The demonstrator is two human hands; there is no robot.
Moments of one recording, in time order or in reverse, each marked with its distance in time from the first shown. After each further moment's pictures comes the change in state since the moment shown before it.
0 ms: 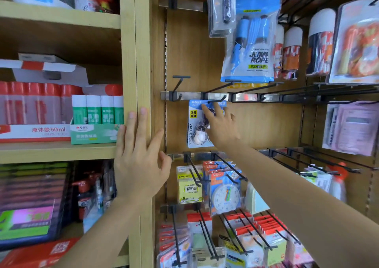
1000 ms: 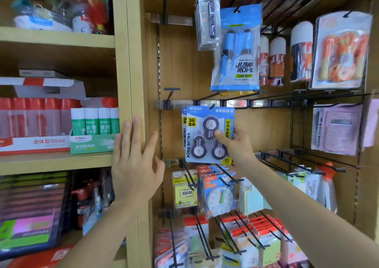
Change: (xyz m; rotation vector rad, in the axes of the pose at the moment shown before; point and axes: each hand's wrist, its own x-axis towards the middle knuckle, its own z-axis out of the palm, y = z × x) left_hand 0.005 0.002 -0.006 0.039 -0.060 -0.002; right_hand -0.082 0.024 -0.058 1.592 0.044 0.470
